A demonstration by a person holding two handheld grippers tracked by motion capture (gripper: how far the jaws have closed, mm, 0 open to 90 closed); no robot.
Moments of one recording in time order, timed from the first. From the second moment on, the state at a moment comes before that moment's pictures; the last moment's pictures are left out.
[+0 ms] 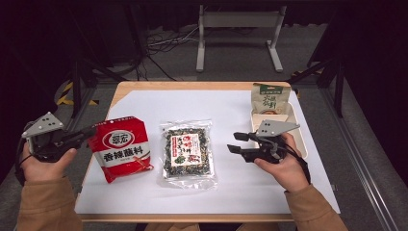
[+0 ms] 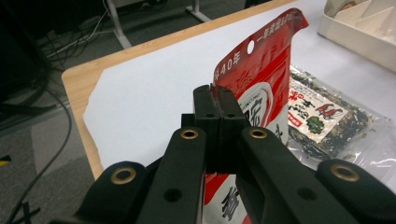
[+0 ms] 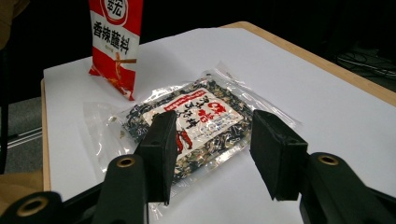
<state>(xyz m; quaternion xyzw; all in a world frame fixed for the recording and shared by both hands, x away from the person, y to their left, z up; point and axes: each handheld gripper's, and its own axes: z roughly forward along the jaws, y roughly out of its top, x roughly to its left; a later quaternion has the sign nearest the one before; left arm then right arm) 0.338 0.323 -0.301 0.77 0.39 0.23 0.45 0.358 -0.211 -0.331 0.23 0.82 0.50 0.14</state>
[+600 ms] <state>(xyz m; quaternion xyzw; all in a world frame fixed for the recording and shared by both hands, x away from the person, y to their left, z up) 0.330 0.289 -0.282 0.77 0.34 0.24 0.48 0.361 -0.195 -0.331 0.21 0.83 0.51 0.12</state>
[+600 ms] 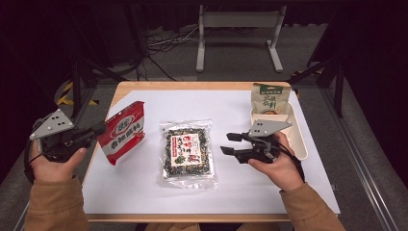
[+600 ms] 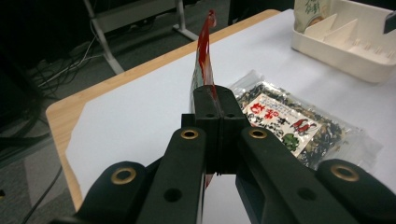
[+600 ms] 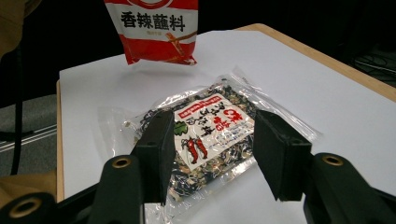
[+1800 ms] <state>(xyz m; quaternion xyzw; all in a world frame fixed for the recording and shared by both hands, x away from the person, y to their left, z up) 0.313 0.181 -0.258 0.81 0.12 0.15 0.55 0.358 -0.136 -0.335 0.11 0.82 0.55 0.08</state>
